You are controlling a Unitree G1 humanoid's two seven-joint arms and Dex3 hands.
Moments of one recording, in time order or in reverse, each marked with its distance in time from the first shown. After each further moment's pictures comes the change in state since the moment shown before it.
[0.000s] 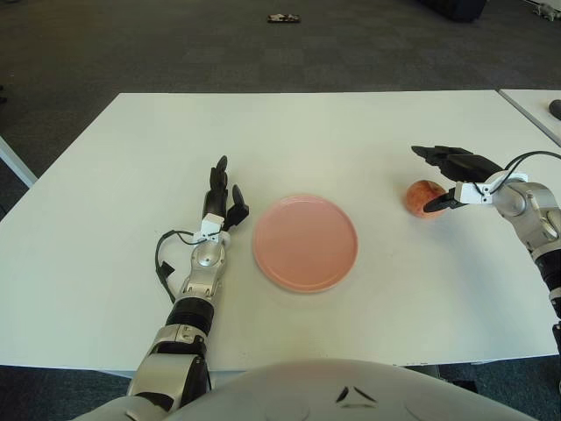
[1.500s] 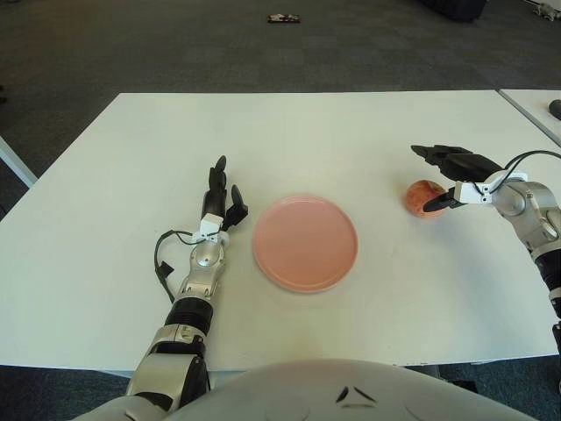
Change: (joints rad) left arm -0.001 0.005 0.000 0.003 0.001 -0.002 0.002; right arm -0.017 -0.003 0.041 0.071 -0.034 -0.049 -0.039
